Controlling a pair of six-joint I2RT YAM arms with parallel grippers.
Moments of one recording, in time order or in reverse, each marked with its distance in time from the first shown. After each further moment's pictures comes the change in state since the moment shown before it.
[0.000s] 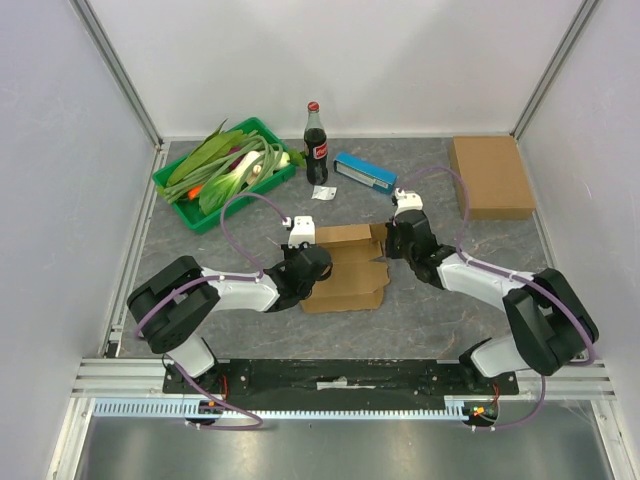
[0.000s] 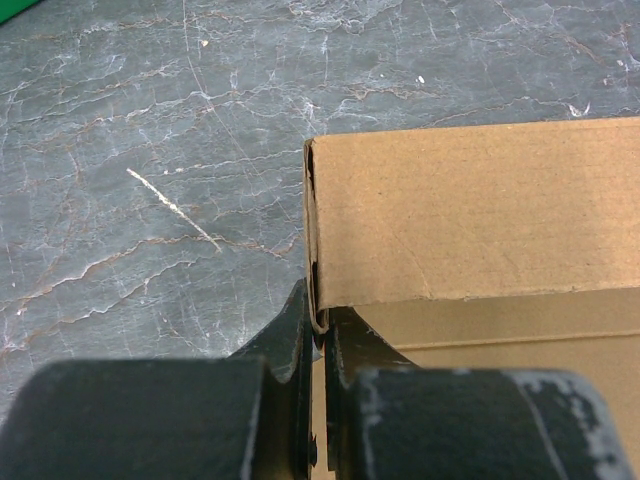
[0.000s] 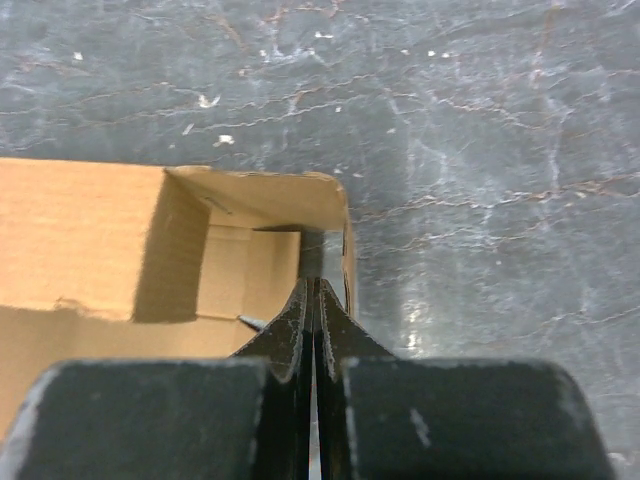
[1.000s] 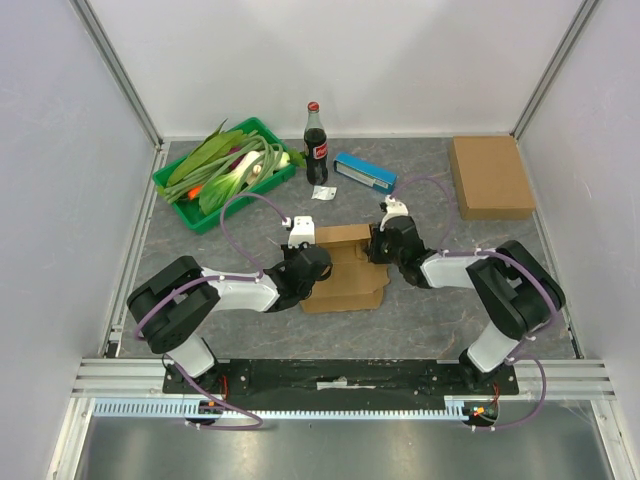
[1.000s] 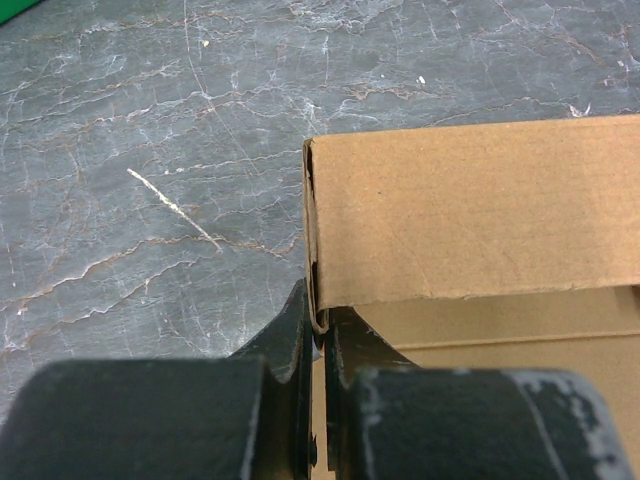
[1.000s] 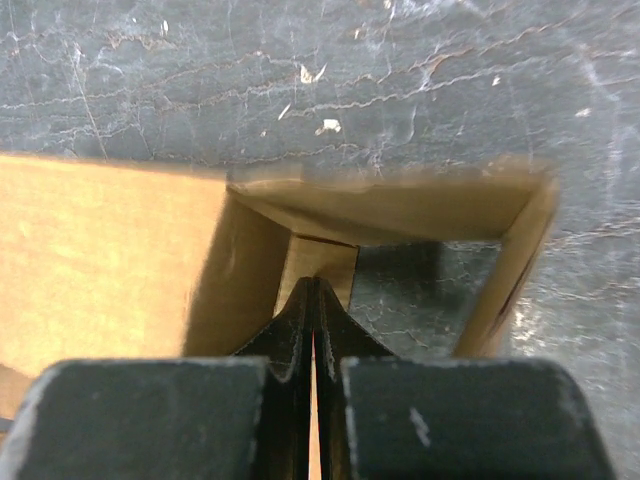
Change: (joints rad) left arm 0.000 0.000 -0.002 0.003 0.000 0.000; right arm 0.016 0.215 -0.012 0.259 -0.181 0.119
